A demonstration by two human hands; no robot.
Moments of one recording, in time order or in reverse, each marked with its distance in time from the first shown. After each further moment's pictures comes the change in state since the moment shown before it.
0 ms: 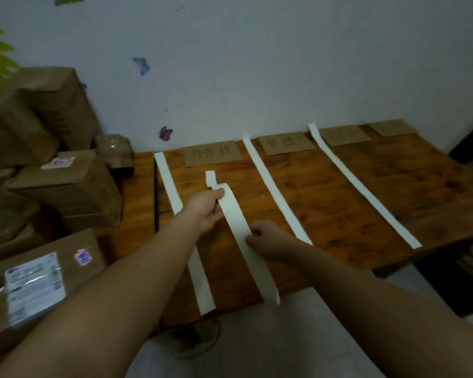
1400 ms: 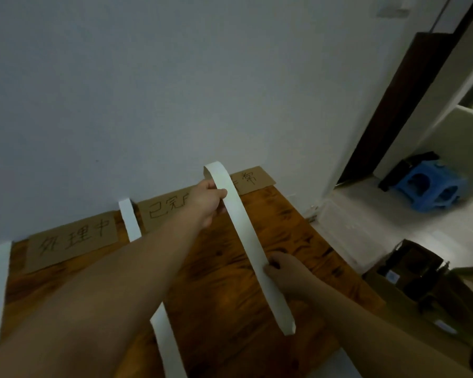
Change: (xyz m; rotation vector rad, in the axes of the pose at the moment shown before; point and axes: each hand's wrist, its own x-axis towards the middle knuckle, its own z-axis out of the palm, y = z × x) left_hand 0.224 -0.033 0.691 0.360 -0.224 0.219; right_hand 0.063 0.437 -0.532 0.066 0.248 0.253
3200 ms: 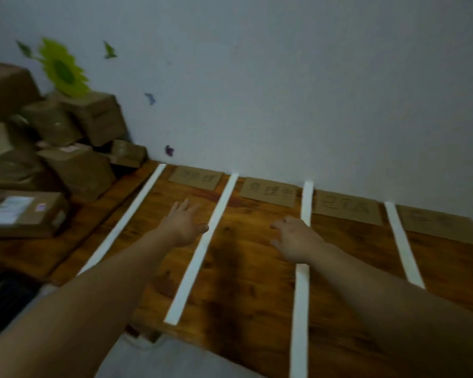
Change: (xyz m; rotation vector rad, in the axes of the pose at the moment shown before) left_hand -0.277 -0.105 -0.323 1.204 0.604 -0.329; right_hand -0.057 -0.206 0.149 -0.806 -0.285 -0.879
